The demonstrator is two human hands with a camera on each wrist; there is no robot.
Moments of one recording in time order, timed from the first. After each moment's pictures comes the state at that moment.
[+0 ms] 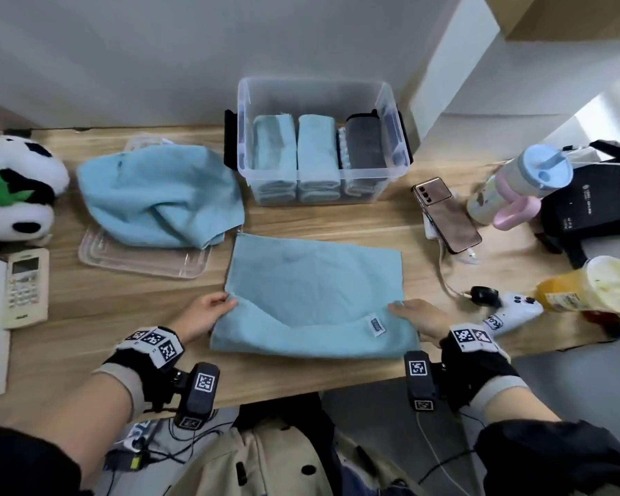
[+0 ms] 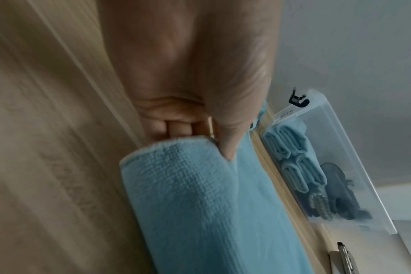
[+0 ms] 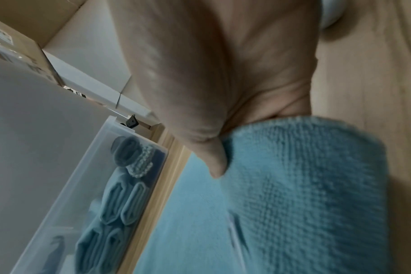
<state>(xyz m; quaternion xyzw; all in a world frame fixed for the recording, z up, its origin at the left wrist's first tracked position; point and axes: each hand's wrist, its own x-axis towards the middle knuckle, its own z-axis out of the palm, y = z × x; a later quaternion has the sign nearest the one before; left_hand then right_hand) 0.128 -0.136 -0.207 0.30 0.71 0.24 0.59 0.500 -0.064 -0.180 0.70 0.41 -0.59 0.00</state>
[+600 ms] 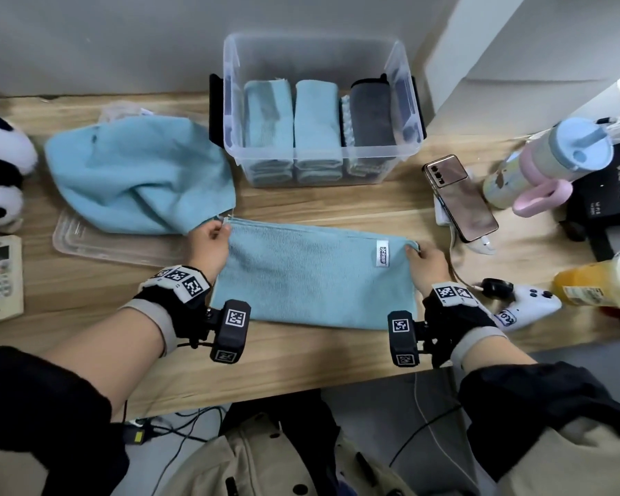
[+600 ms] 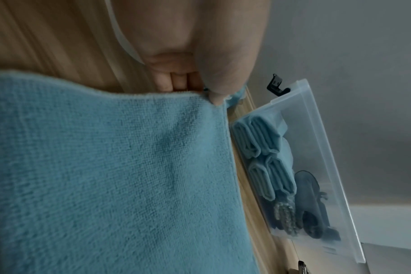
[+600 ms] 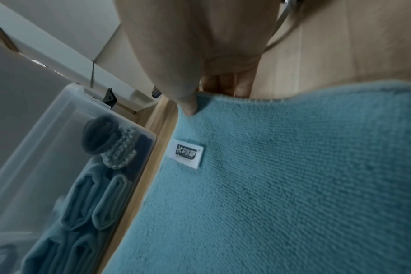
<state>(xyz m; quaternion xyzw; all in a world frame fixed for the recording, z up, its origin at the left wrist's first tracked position) 0.145 -0.046 -0.210 0.34 0.79 0.36 0.36 0.490 -0.004 -0.206 0.77 0.49 -0.38 -0.14</state>
